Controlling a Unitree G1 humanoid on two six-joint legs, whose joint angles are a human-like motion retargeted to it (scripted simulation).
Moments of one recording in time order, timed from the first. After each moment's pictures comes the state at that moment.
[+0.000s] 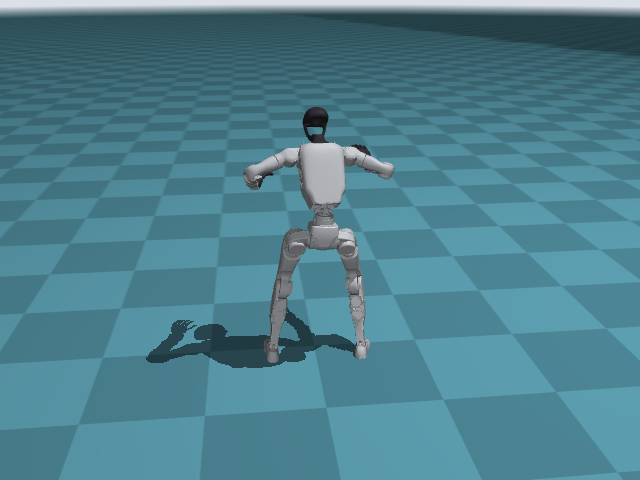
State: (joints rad) left arm 0.07 1.18 0.02 -0.23 0.51 -0.21 0.76; right arm 0.27 -1.08 -0.56 -0.46 -0.33 -0.19 -0.69; waist 0.05 -0.04 0.52; left_leg -0.47 0.08 -0.09 0.65 -0.30 -0.19; right_leg -0.49 -0.39 -0.15 0.84 -0.31 0.07
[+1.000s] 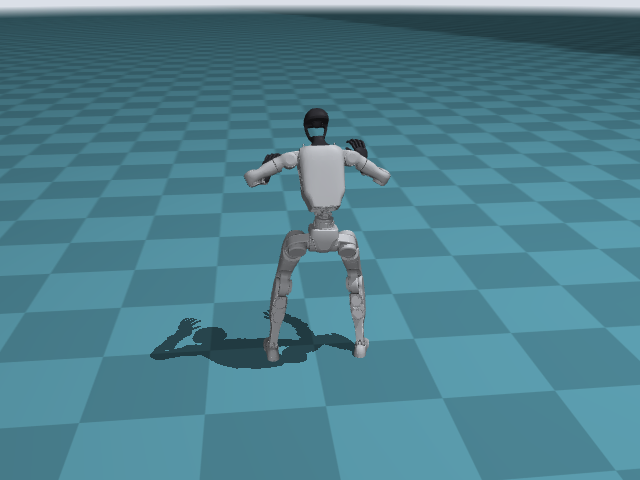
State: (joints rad) left arm -0.15 1.17 -0.03 -0.29 0.52 -0.39 0.97; right arm -0.25 -1.03 -0.15 -0.22 -0.58 -0.23 -1.05; waist 0.03 -0.06 0.51; left_leg -0.51 0.14 -0.05 0.77 -0.33 -0.24; right_leg -0.52 -0.35 -0.12 0.89 -0.30 0.12
